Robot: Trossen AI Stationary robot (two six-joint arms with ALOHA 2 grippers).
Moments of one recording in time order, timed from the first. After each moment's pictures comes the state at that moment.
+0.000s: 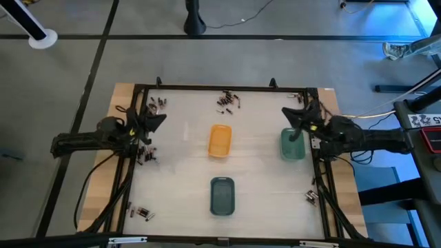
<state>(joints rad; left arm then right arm) 0.10 0.08 0.13 0.24 -0.28 -0.31 0.00 0.48 0.41 0.15 0.54 0.02</state>
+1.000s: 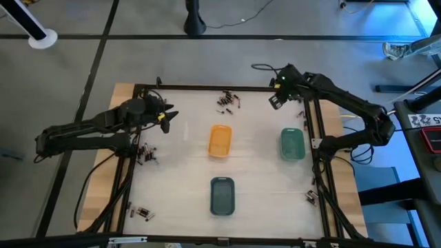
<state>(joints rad) 0.33 0.62 0.55 -0.32 -0.27 -0.28 -0.68 1.31 1.18 -0.88 0.22 0.15</state>
